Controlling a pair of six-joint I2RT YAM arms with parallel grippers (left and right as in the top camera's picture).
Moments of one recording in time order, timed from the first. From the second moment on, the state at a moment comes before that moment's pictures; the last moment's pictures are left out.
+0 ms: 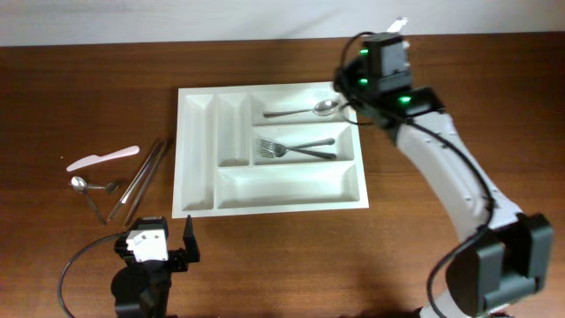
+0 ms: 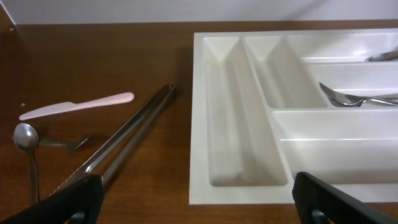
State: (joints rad) left arm 0.07 0.01 0.14 -0.47 0.03 0.02; right arm 0.30 1.77 1.52 -0.38 -0.04 1.21
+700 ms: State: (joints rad) left arm 0.07 0.01 0.14 -0.47 0.03 0.02; right arm 0.49 2.03 1.52 -0.16 -0.01 1.57
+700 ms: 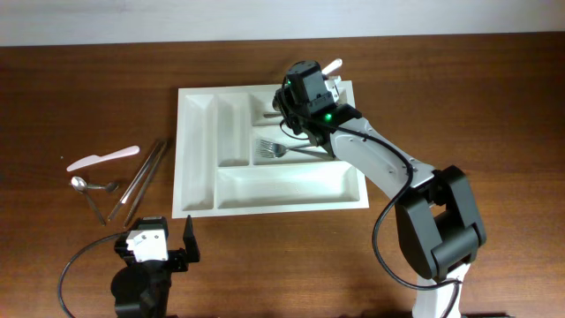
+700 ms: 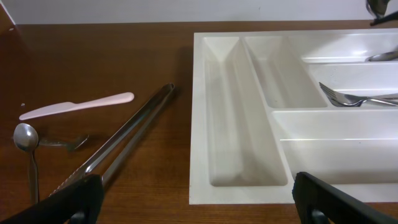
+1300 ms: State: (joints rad) left arm 0.07 0.01 0.14 -0.47 0.03 0.02; right arm 0.49 2.08 1.52 -0.25 0.03 1.77
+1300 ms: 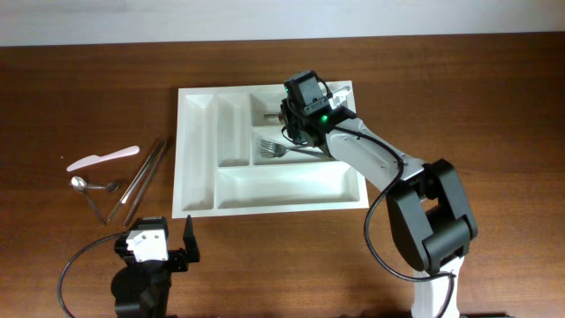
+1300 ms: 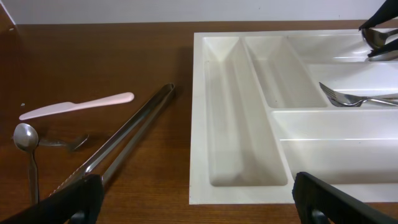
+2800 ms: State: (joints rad) left arm 0.07 0.01 0.14 -0.47 0.03 0.02; right arm 0.09 1.90 1.73 -0.64 0.35 0.52
